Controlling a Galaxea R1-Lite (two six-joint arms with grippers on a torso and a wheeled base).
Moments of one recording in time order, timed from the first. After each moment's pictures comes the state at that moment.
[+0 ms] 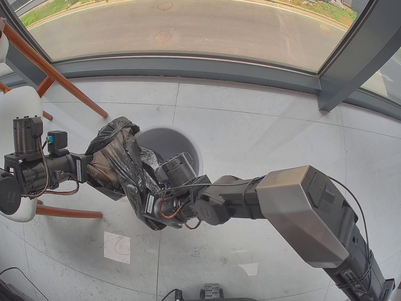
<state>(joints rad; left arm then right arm) -0.08 1.54 -0.73 -0.42 -0.13 0.07 0.89 2.62 -2.00 0.08 0.32 0.94</state>
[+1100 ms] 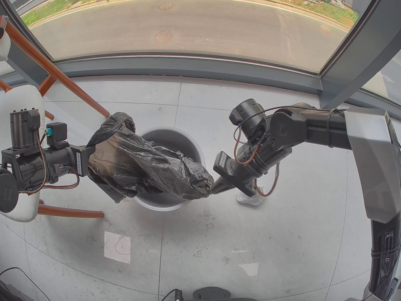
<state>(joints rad) -0.11 1.51 -0.76 -0.42 -0.15 0.07 0.59 2.32 -2.00 0.81 0.35 0.93</state>
